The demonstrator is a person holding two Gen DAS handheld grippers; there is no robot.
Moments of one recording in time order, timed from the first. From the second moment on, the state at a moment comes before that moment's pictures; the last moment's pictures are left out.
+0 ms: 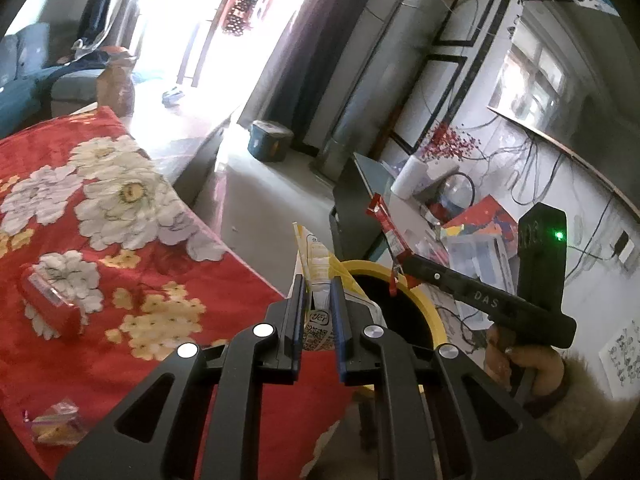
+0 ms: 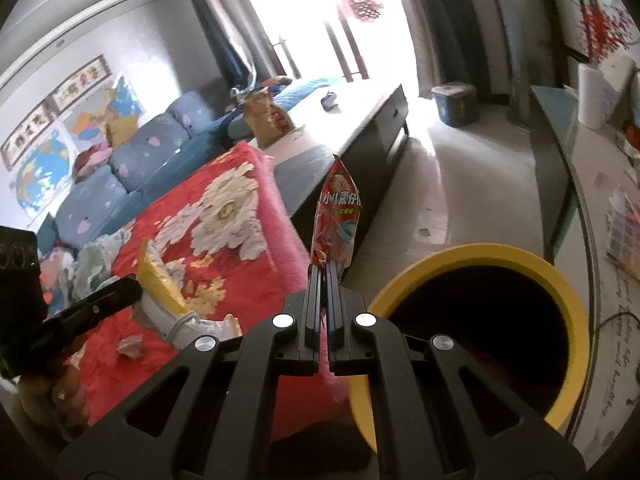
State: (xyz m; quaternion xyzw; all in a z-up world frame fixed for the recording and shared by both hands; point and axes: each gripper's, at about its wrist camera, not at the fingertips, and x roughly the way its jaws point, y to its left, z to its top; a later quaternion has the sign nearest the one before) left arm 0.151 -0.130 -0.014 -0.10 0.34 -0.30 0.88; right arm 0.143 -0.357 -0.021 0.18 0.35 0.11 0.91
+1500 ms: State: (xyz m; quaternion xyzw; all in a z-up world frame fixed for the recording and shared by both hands) left arm 0.164 -0.249 -0.080 -0.03 0.37 -0.35 0.86; right arm 0.116 -0.465 -0.080 0.28 0.38 -0.01 0.88
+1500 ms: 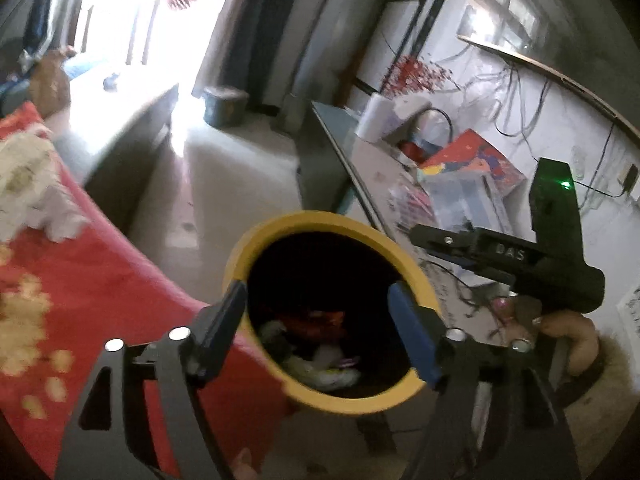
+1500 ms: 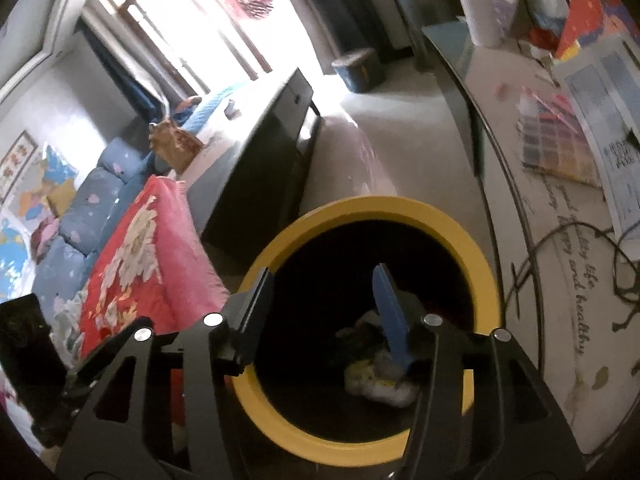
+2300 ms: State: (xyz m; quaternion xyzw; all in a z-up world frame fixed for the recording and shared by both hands) left arm 0.114 -0.030 -0.018 -0.07 0.27 -0.15 0.95; right arm 0.159 -0.260 -0.009 0.11 0.35 0.23 0.90
